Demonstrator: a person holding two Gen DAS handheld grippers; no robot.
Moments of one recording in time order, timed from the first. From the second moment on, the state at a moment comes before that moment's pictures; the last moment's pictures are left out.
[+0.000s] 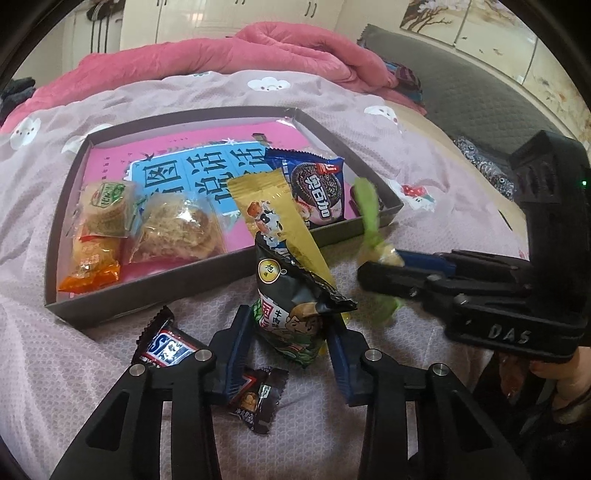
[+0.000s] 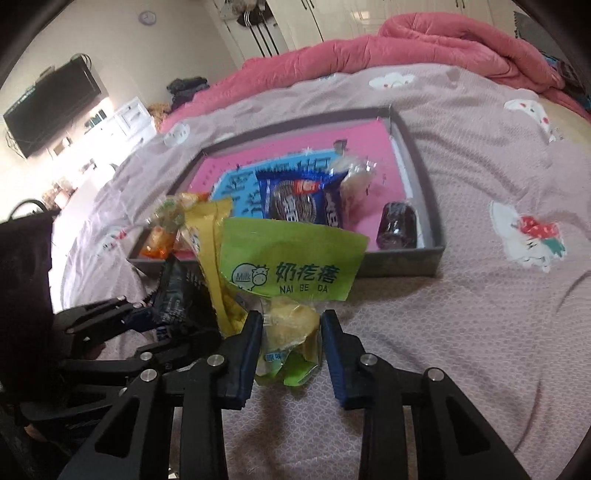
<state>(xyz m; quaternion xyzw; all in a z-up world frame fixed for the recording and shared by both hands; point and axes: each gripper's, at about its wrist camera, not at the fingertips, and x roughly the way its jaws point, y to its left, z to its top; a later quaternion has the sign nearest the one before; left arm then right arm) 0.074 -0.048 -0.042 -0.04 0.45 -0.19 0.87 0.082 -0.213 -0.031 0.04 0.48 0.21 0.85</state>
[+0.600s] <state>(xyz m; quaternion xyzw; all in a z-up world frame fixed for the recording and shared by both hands) 0.066 -0.021 -0.006 -0.07 0.41 -0.16 0.90 0.075 -0.219 0.000 0.04 0.41 0.21 0.89</state>
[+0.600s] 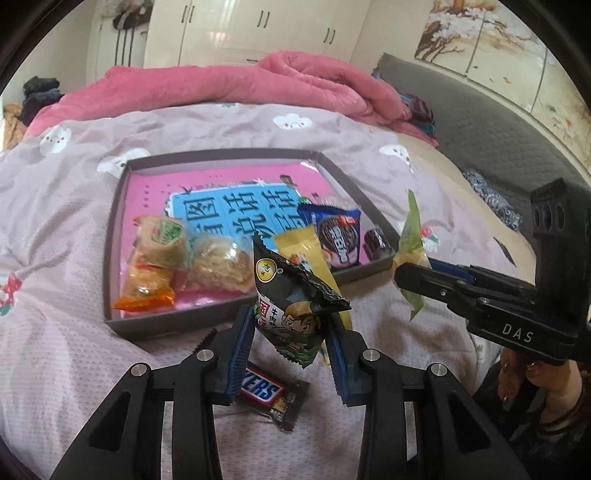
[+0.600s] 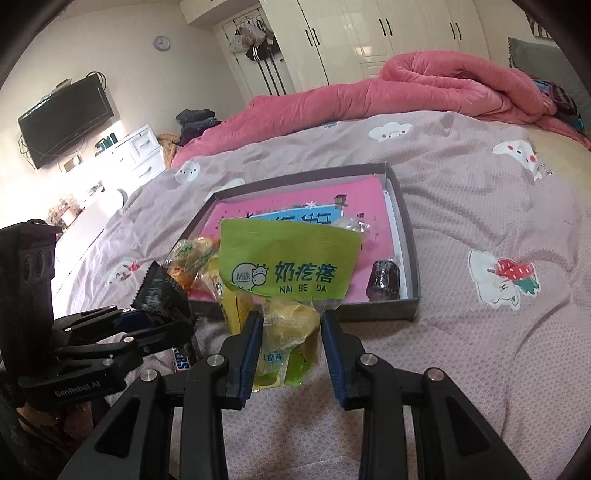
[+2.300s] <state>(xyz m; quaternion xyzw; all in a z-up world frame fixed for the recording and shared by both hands) 0.093 0.029 -0.008 -0.11 0.40 -0.06 0.91 0.099 -0.237 0.010 0.08 0.38 0.18 0.90</state>
